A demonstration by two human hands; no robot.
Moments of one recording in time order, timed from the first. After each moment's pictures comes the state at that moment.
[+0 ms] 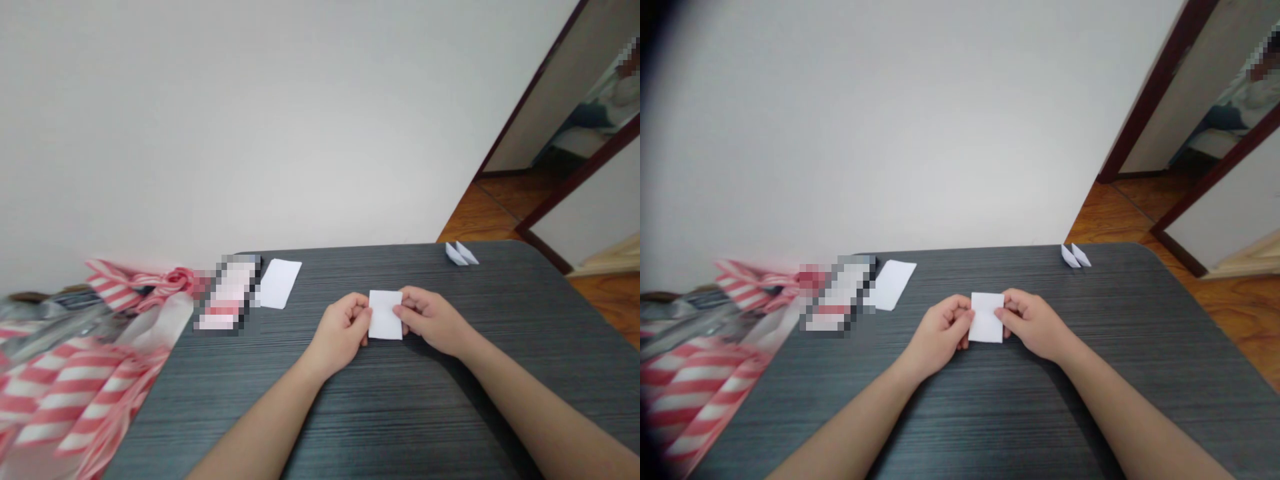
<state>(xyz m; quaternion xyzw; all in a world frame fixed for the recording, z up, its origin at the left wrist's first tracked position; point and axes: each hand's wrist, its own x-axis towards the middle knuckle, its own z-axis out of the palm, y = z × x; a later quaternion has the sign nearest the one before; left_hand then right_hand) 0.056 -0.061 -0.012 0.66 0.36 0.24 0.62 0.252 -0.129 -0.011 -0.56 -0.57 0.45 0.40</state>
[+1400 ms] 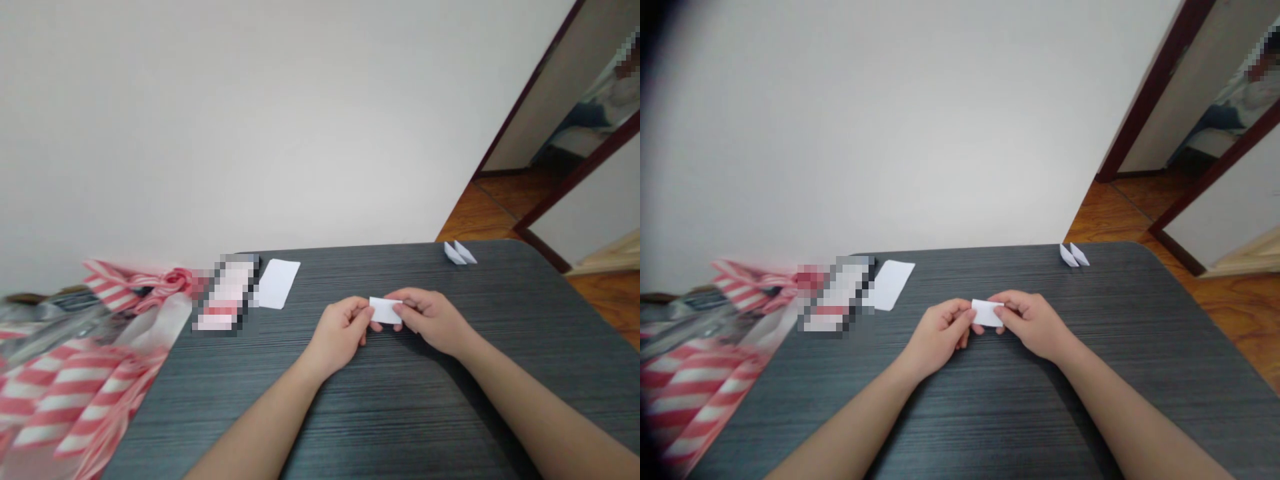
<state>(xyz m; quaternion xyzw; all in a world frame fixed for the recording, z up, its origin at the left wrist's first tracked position) 0.055 -0.062 -0.009 0.67 0.35 0.23 0.62 0.251 -0.131 -0.007 -0.59 -0.57 0.41 0.40</state>
